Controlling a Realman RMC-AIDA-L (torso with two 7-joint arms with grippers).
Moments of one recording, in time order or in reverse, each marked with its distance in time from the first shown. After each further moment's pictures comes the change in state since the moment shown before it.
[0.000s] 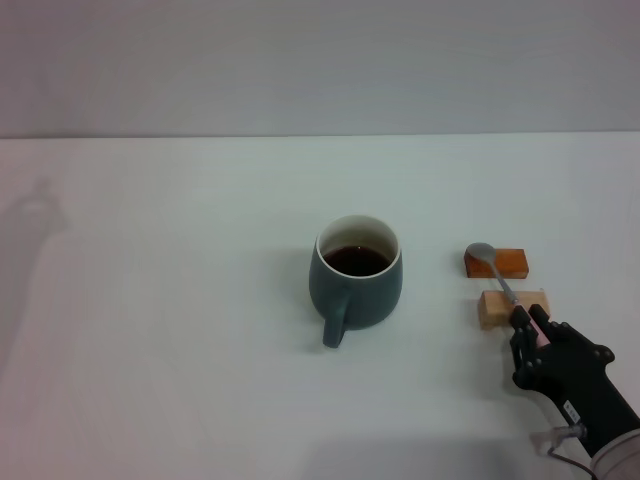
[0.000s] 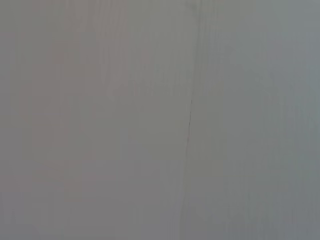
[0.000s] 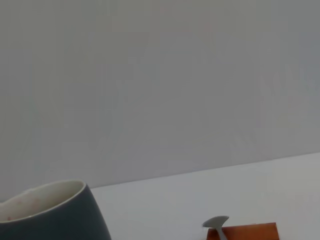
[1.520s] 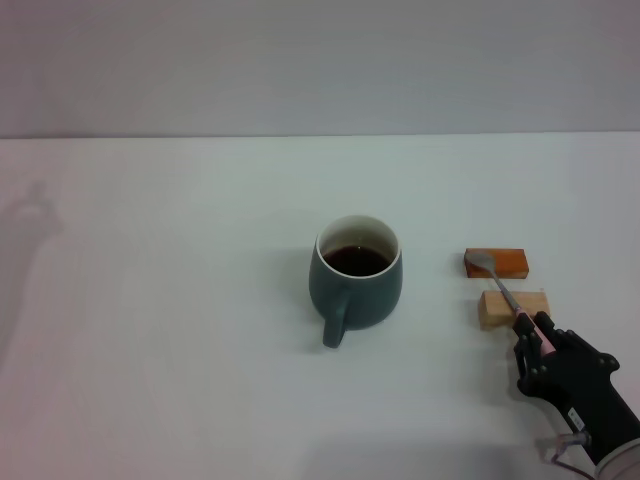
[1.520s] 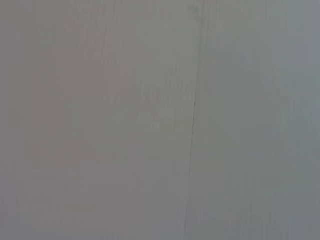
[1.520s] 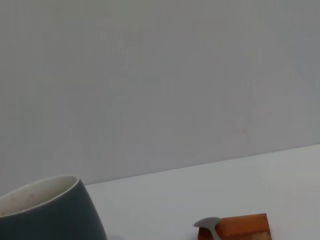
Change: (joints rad) left arm 0.017 0.002 0.002 0.006 0.000 0.010 -0.001; right arm -0.017 0.001 0.000 0.000 0.002 -0.001 0.008
